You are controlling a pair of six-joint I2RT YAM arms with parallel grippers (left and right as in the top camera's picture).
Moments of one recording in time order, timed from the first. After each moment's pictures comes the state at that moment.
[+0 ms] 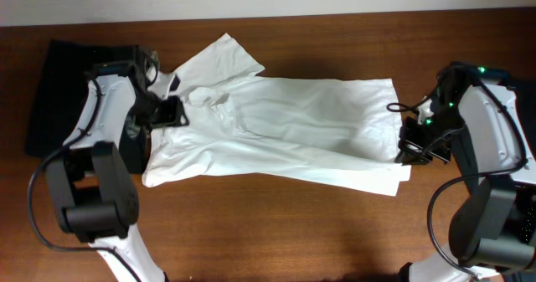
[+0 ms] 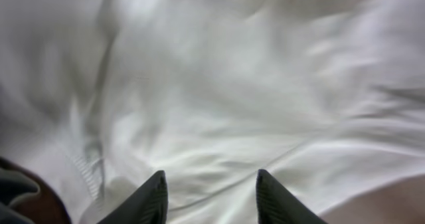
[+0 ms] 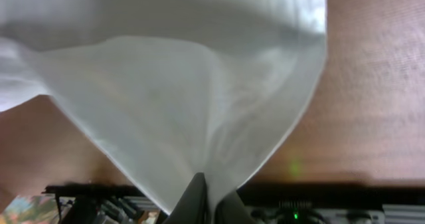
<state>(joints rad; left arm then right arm) 0.08 2.05 1.62 -1.05 0.33 0.17 -0.21 1.78 1.45 -1.49 -0.30 0.15</state>
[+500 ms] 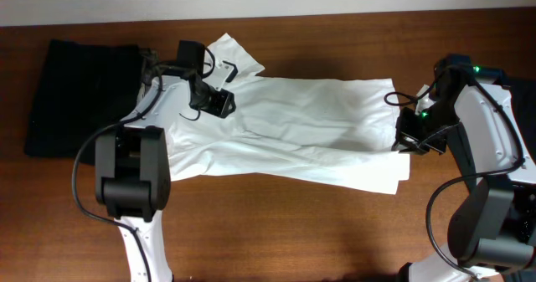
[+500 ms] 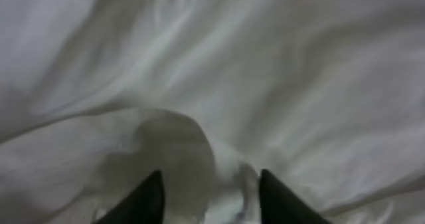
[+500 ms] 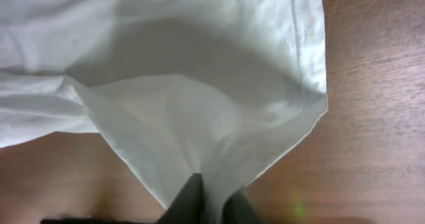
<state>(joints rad) -0.15 2.21 1.63 -0.67 0.34 0.30 -0.20 1.78 1.45 -1.35 -0.29 0.19</state>
